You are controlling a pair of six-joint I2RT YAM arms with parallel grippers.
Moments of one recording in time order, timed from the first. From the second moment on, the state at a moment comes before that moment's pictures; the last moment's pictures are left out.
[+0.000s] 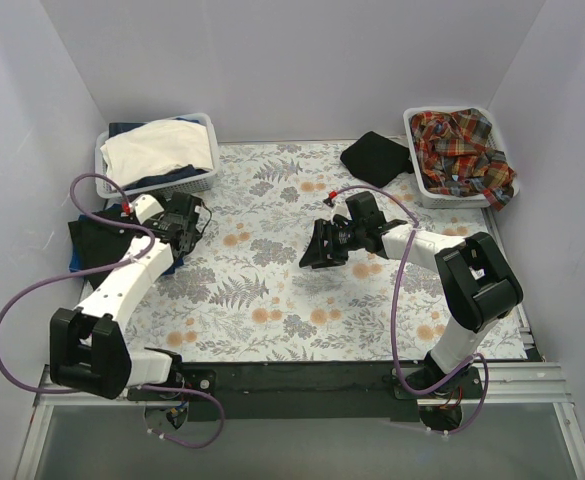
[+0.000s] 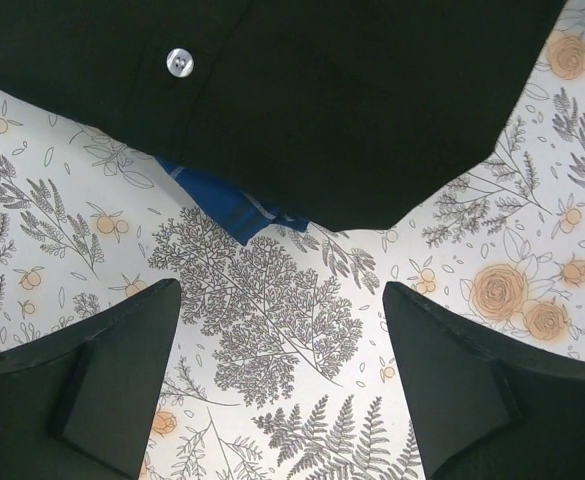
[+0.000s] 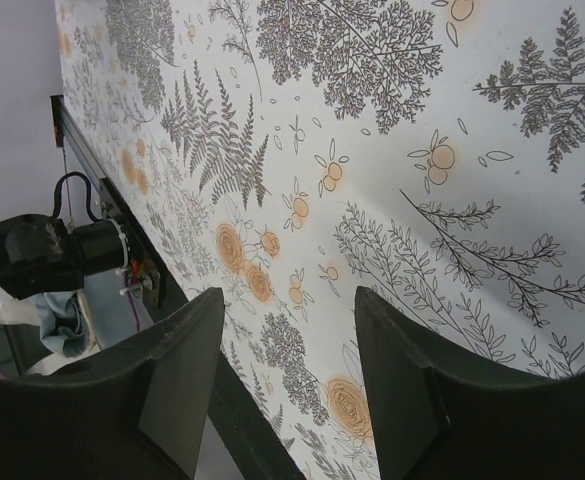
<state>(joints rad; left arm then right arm) -0.26 1.29 0.98 -0.79 -0.68 -0.97 0.52 1.71 0.95 -0.07 -0.71 0.55</state>
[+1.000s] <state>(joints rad) 0.37 1.48 0.90 -0.58 -0.53 -0.82 0.52 1.71 0.95 -0.06 -0.73 0.55</state>
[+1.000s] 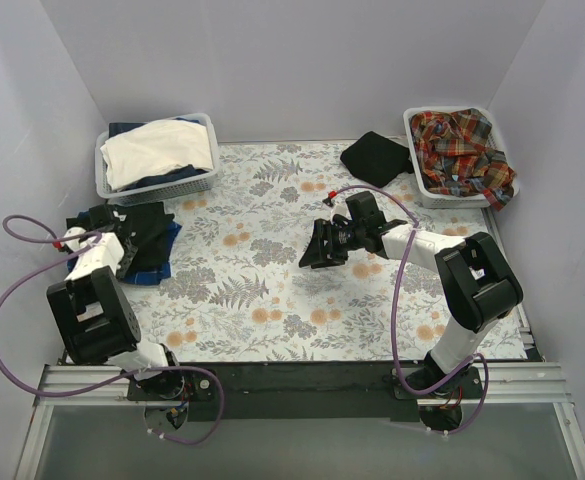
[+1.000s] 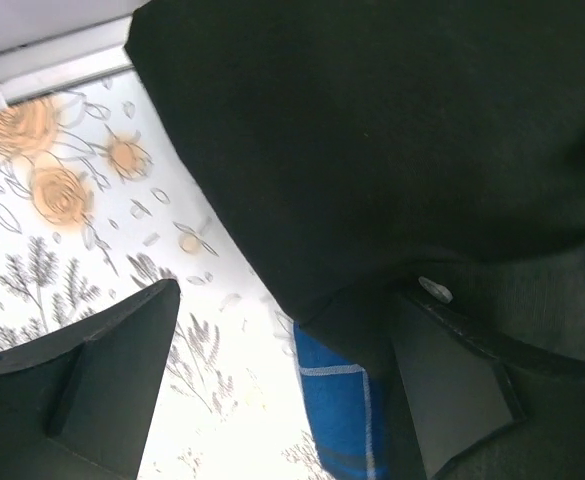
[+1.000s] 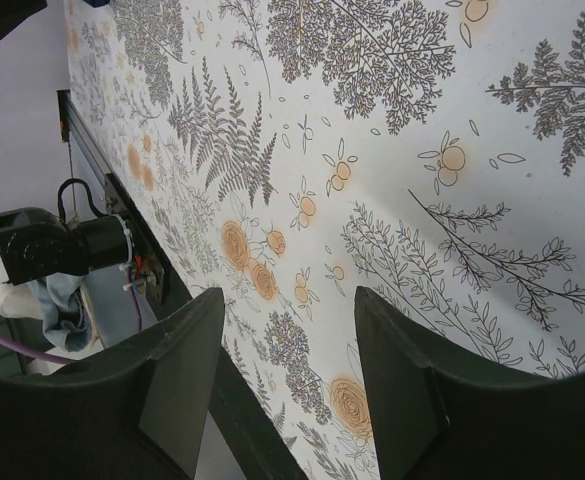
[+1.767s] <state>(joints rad) 0.36 1.01 0.92 -0.64 0.04 -0.66 0.52 1.59 0.96 -0.22 -0.58 0.49</state>
